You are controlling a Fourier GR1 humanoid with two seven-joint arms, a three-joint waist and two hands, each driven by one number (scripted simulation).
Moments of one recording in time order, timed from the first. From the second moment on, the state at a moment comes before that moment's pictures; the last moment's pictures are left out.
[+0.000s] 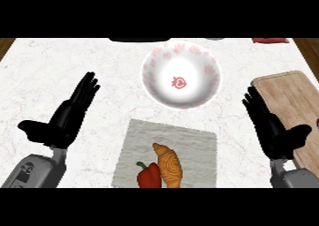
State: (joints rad) left arm -0.21 0.37 -0.28 -1.48 0.35 0.14 -0.09; right arm -0.10 -0.35 0.22 -1.45 -0.33 -0.17 -0.05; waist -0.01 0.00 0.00
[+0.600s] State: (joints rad) left arm -0.27 0.45 -0.24 -1.47 0.18 0.31 0.00; right arm -0.39 -0.37 0.33 -1.30 -0.33 0.27 -0.25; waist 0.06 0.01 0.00
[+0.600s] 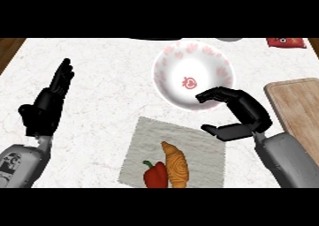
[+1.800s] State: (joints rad) left arm -0.24 0.46 -0.18 -1.51 0.10 0.34 0.09; right arm -0.78 -0.40 0.63 -1.39 0.17 0.67 -0.17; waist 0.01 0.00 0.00
